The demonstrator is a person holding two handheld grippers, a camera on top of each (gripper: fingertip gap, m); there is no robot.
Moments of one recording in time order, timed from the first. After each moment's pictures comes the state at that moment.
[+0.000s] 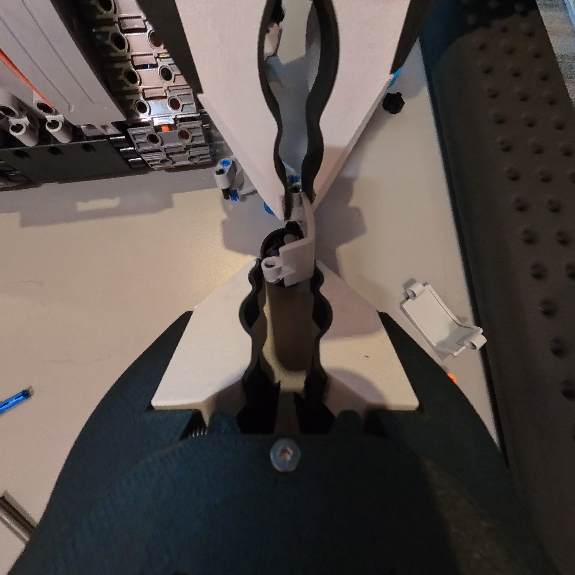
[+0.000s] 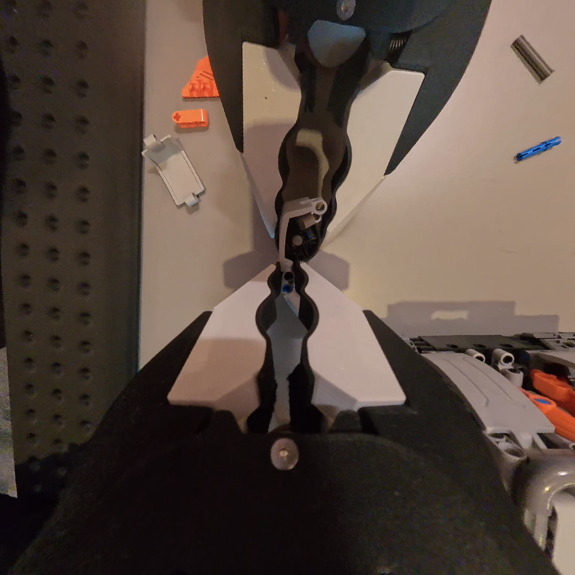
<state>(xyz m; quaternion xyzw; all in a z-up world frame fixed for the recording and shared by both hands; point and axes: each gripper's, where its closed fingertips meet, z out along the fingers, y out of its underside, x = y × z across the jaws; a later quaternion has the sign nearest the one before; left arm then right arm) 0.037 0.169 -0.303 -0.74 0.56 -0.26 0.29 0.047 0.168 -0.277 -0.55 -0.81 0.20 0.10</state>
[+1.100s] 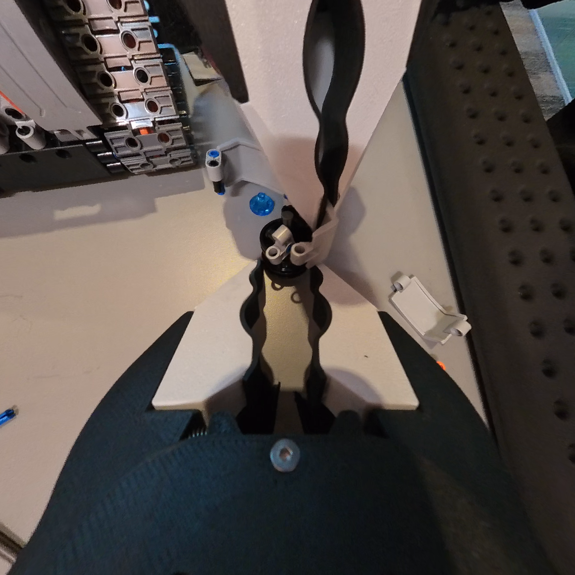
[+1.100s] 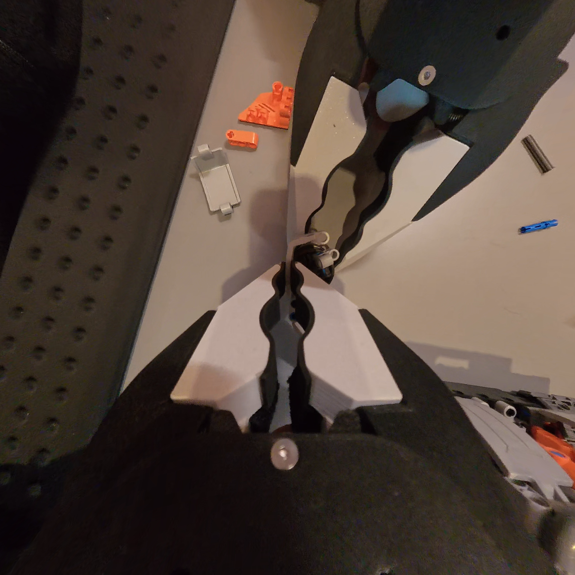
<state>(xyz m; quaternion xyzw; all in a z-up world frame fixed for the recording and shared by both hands) 0.038 0.162 -0.302 -0.72 0.57 -0.28 0.27 0.044 0.147 -0.272 -0.46 -0.84 0.25 0.14</state>
